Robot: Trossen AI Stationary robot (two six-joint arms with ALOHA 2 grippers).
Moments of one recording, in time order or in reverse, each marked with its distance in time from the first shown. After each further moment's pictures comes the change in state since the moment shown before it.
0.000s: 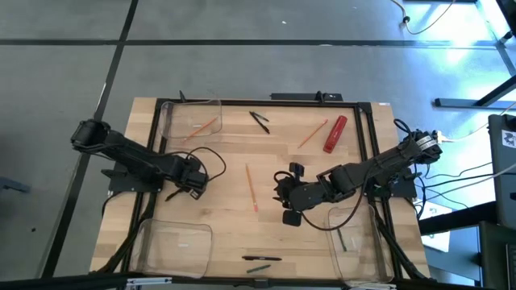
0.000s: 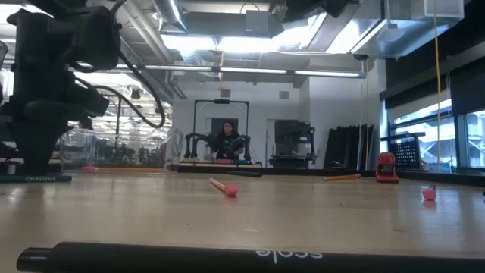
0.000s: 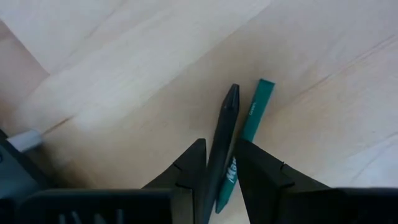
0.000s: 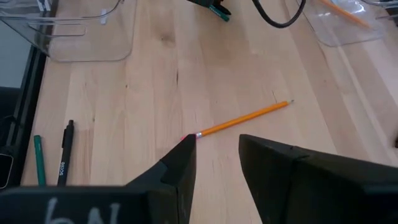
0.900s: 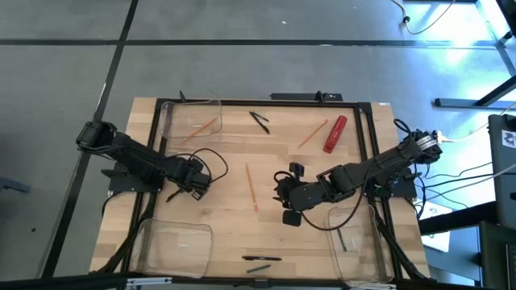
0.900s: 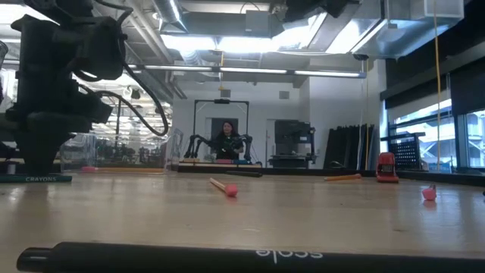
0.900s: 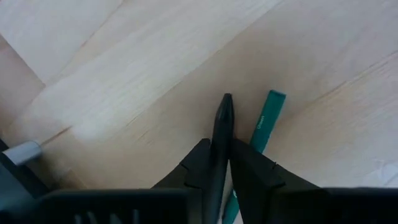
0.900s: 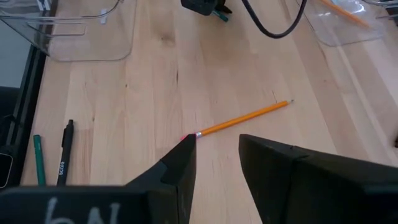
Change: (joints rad) left arm 0.013 0.090 0.003 0.043 -0.020 0.027; right arm 0.000 0.000 0.000 -0.001 0.000 0.000
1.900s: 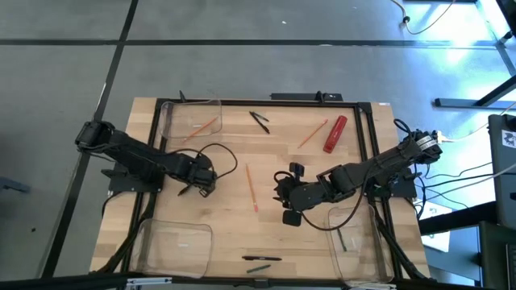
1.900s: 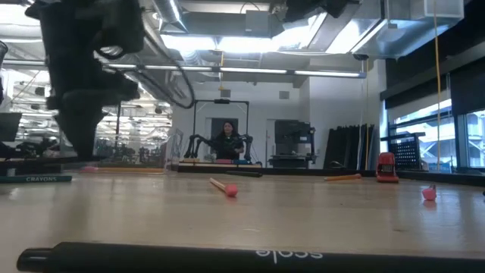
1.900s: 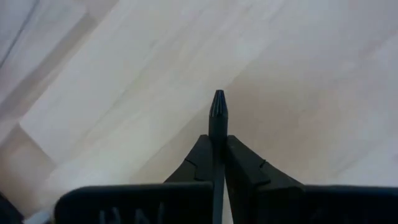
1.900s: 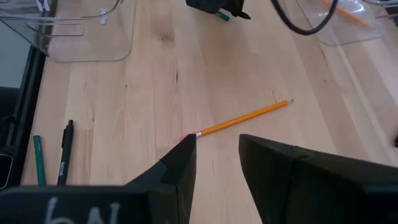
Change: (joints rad) left arm 0.021 -0.026 0.125 0.010 -0.136 0.171; right arm 0.000 0.000 0.000 0.000 0.002 0.003
